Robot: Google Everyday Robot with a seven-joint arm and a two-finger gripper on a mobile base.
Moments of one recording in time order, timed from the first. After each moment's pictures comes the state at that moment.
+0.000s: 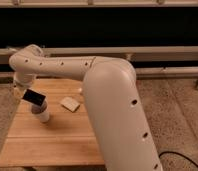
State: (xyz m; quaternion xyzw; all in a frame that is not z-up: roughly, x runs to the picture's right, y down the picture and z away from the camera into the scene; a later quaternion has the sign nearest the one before) arm -0.394 0.010 0.730 -0.30 -0.20 0.19 0.91
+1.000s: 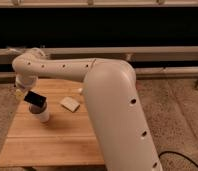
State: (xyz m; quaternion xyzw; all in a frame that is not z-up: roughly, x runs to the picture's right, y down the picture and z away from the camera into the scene) arm -0.389 0.015 0.745 -0.31 -0.20 0.19 0.91
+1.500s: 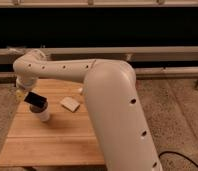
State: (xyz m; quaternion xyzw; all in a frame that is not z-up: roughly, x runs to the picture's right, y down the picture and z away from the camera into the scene) arm -0.388 0.019 0.751 -0.30 -0.21 0.19 0.91
